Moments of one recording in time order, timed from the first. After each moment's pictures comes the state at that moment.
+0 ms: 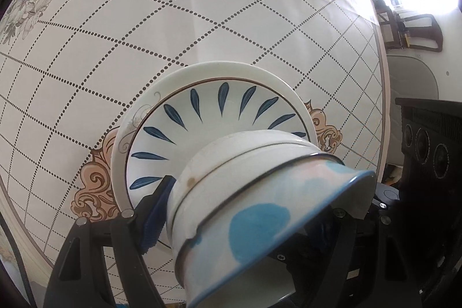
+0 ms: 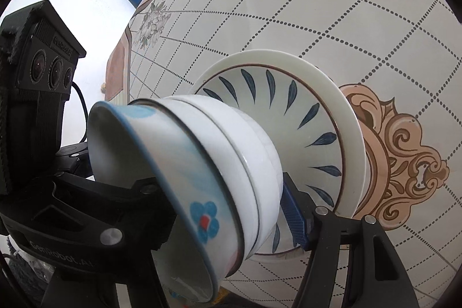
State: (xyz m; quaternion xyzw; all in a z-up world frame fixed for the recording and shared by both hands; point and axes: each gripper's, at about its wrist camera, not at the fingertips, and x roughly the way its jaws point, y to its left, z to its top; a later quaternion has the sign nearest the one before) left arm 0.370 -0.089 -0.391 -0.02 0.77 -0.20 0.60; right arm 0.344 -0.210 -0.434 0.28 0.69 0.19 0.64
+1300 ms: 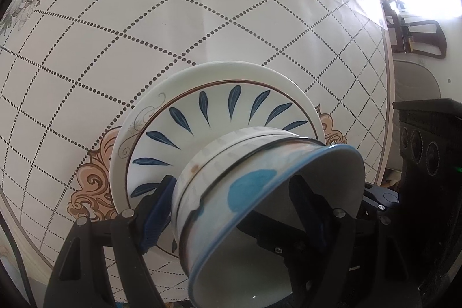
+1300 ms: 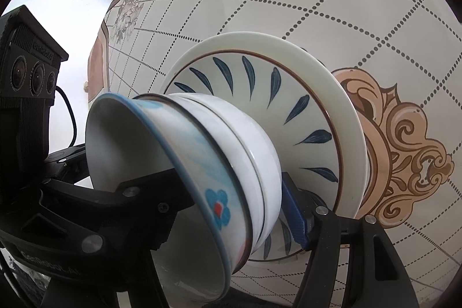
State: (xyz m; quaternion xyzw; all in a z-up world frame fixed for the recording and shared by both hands) left arm 0.377 -0.082 -0.403 -0.04 0.78 -0.19 0.59; right arm 0.350 -0.202 -0.446 0.27 0.73 0.16 0.61
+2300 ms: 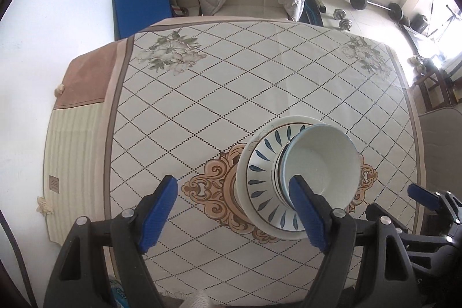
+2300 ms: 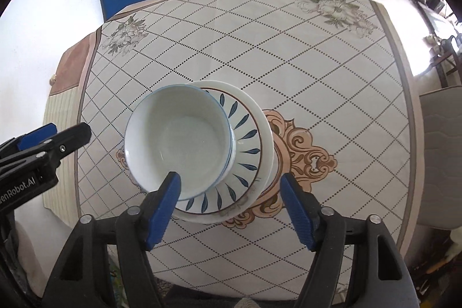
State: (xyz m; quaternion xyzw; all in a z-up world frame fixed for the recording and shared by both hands) left arm 0.293 -0.024 -0.241 0.04 0.61 -0.01 0.79; right arm 0.278 -0.210 -0.283 0.06 0.64 0.04 0.76
